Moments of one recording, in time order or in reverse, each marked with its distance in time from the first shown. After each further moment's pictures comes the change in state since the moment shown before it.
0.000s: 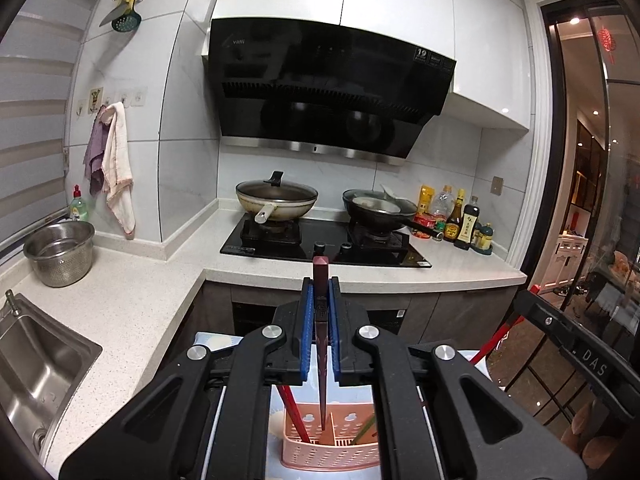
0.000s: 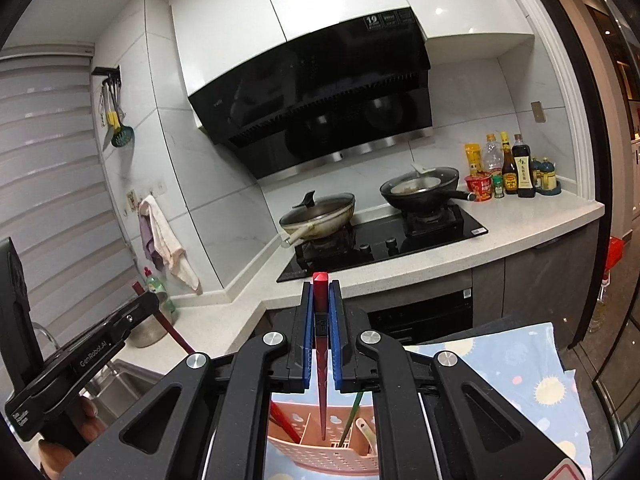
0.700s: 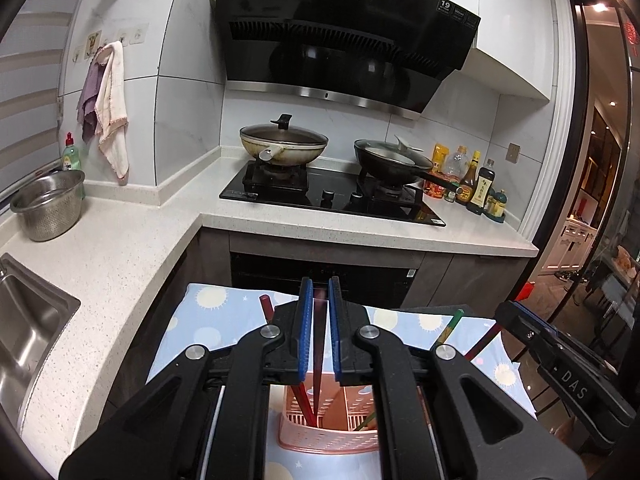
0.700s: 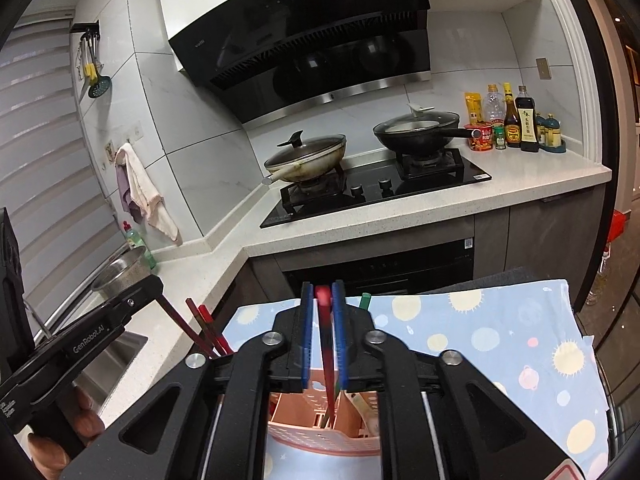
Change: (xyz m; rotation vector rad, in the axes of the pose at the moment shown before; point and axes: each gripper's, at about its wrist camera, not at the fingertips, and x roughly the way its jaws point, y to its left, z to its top) left arm 0.056 0.017 -0.047 -0.048 0.151 0.013; right arm 0.057 -0.008 -0.050 0.010 0.144 -0.039
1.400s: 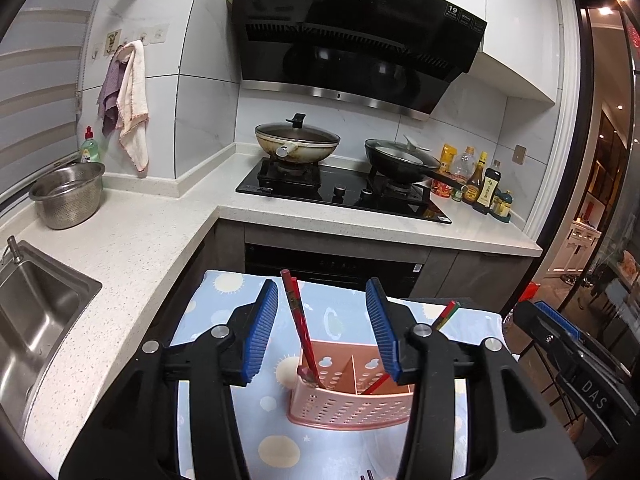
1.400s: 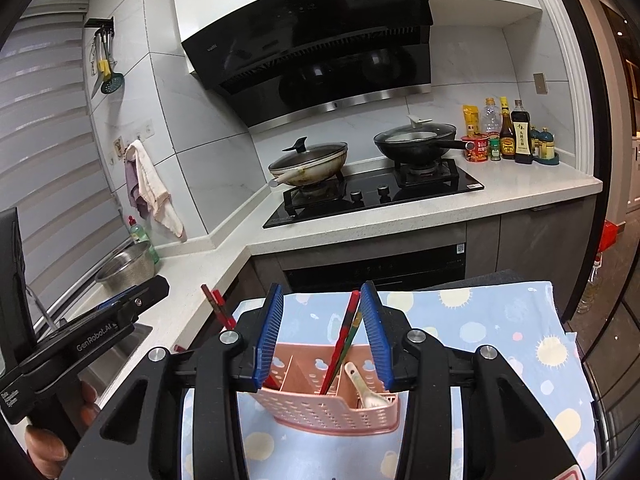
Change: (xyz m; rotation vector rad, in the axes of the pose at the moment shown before) left arm -0.039 0.004 -0.014 -0.018 0.000 0.035; right arm -0.048 0.016 -0.014 -0.049 -0.017 -0.005
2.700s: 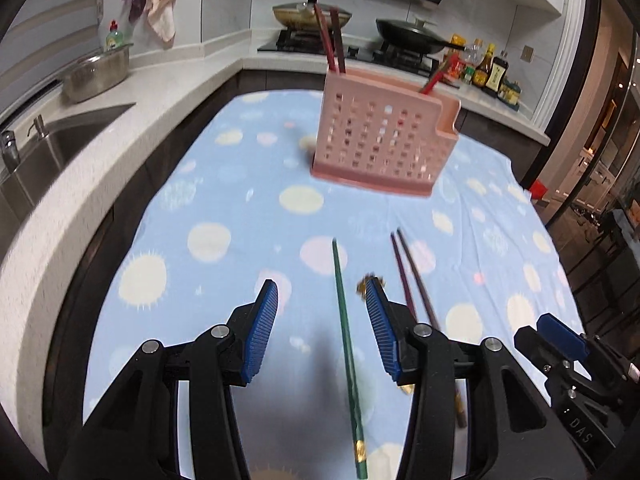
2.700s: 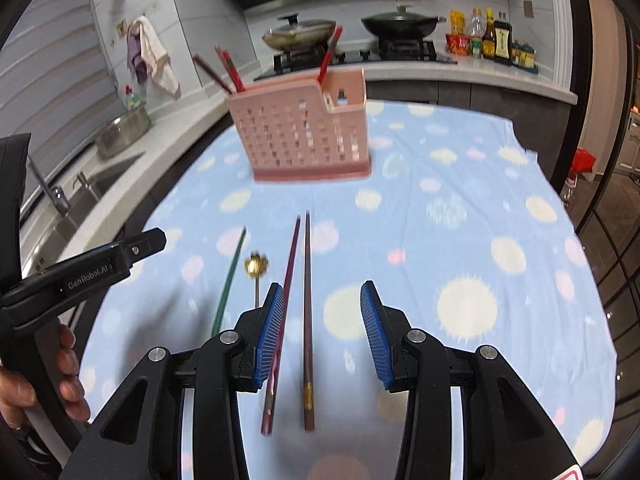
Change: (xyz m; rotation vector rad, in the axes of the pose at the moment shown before) left arm -0.077 0.017 -0.225 0.006 0.369 0.056; right arm -0.101 -0.015 -0.235 -0.045 0.397 -0.078
